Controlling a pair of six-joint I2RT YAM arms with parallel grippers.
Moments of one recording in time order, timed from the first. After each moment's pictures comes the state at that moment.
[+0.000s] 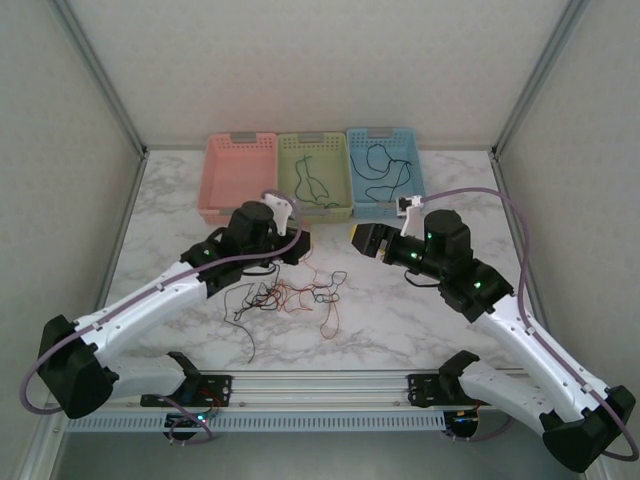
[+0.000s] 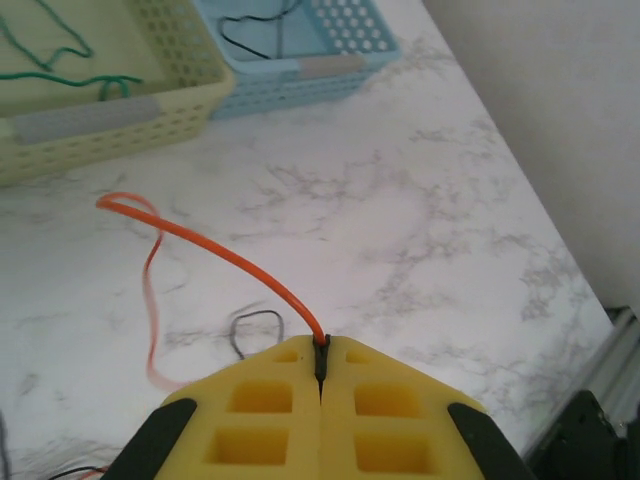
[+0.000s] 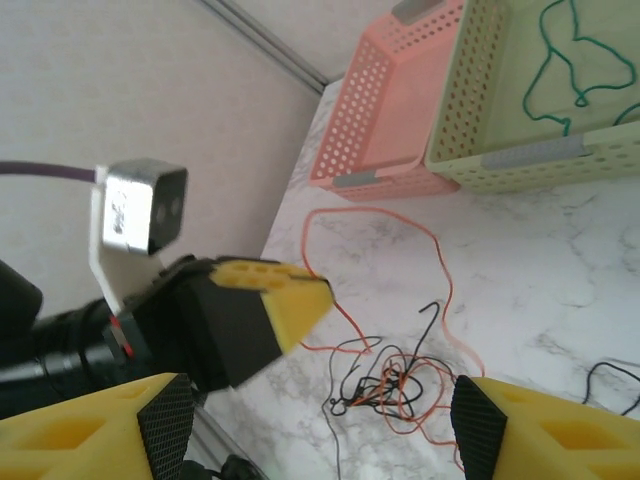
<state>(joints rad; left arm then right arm) -0.74 1.23 1.01 -0.32 0.11 -0.51 0.63 0.89 0.91 -0.36 -0.30 0.77</state>
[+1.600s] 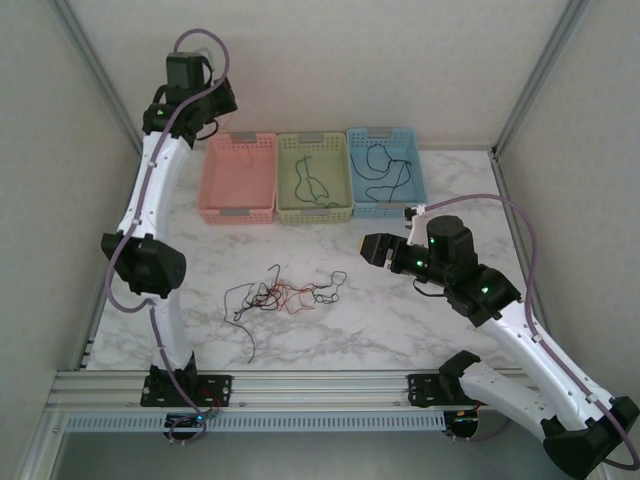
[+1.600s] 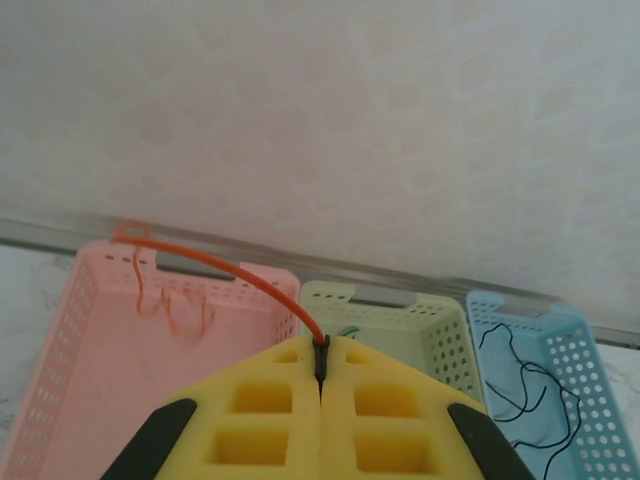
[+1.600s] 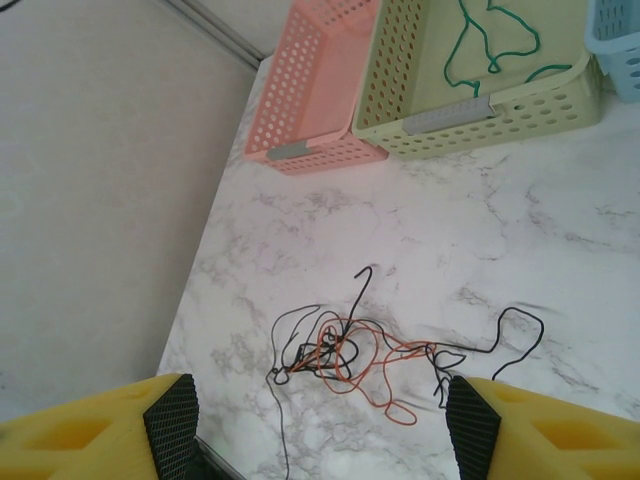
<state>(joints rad) -0.18 2.05 2.35 -0.76 0.04 -0.41 0.61 0.85 0.91 -0.52 -0.26 0.72</state>
